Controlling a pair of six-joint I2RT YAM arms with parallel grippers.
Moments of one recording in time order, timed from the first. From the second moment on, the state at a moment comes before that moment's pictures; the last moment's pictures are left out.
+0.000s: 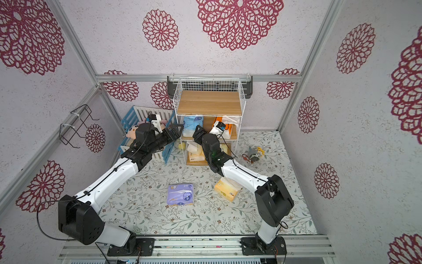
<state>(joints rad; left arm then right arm) -0.37 1.49 1.29 -0.04 0.13 -0.77 0.66 1.72 1.33 0.30 0.42 0.89</state>
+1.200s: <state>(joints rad) -0.37 1.39 1.19 -0.11 0.11 -0.85 0.64 1.66 1.27 0.27 0.32 0.84</state>
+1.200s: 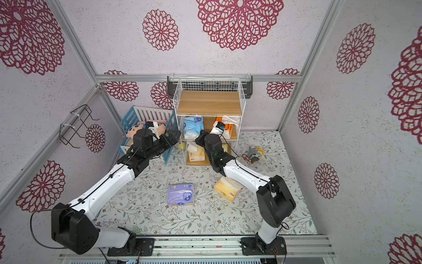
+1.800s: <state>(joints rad) -0.38 1.22 1.18 -0.18 0.02 -0.89 0.64 1.28 0.96 0.21 0.23 0.84</state>
